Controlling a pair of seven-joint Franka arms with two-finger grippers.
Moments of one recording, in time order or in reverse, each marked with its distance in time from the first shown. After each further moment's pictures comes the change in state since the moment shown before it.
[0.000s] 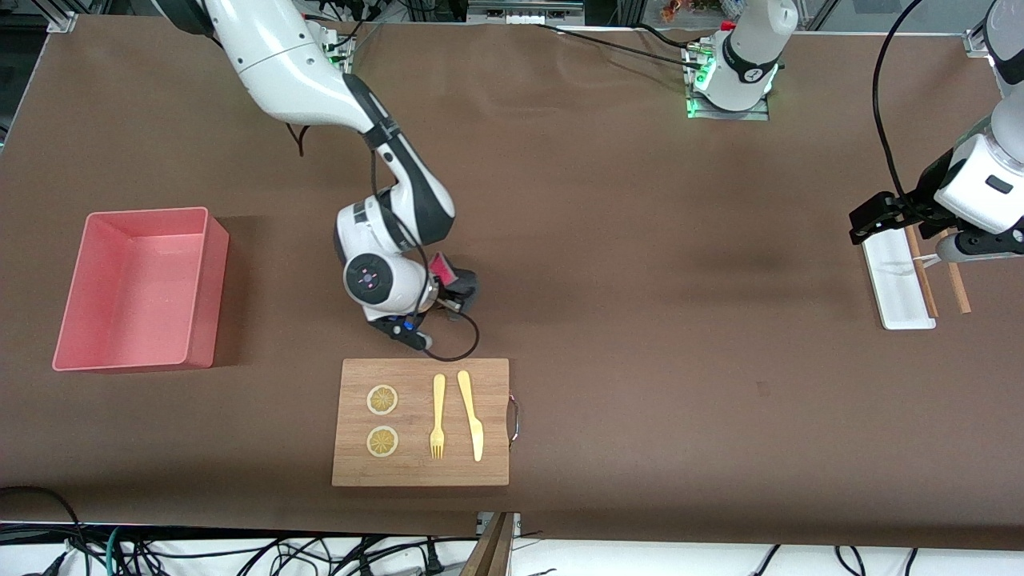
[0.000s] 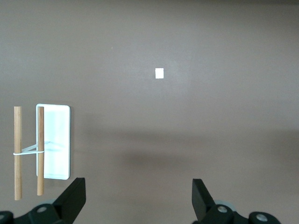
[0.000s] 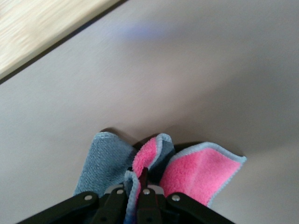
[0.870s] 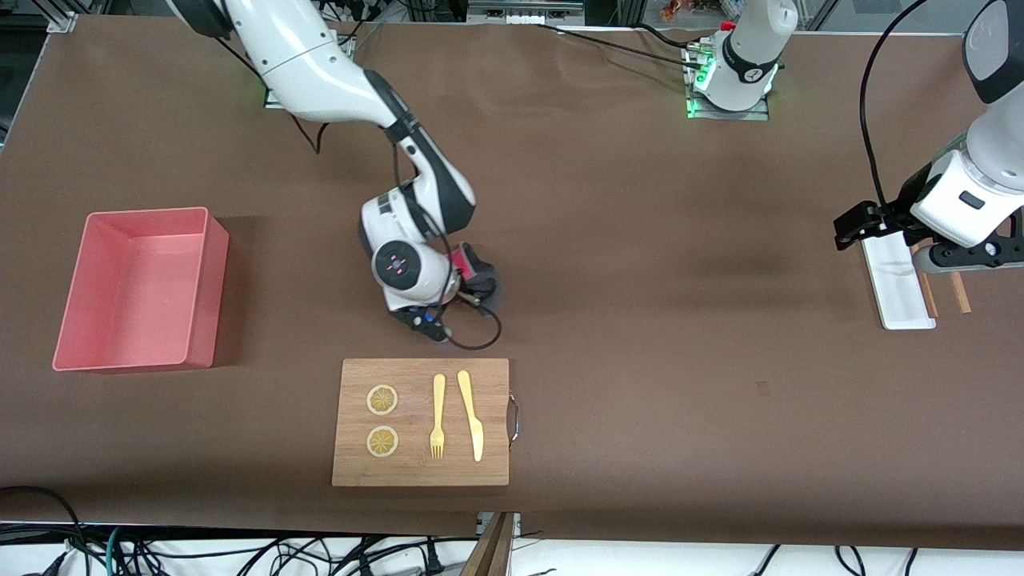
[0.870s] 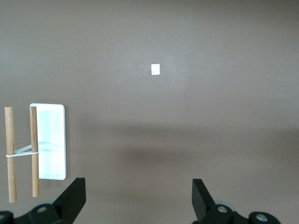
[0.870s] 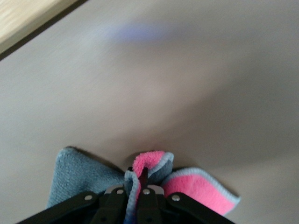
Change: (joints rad) left arm -0.013 0.028 -0.002 0.005 0.000 0.000 0.000; right arm -0.012 0.020 -0.025 -0.005 -0.017 -0.040 -0.057
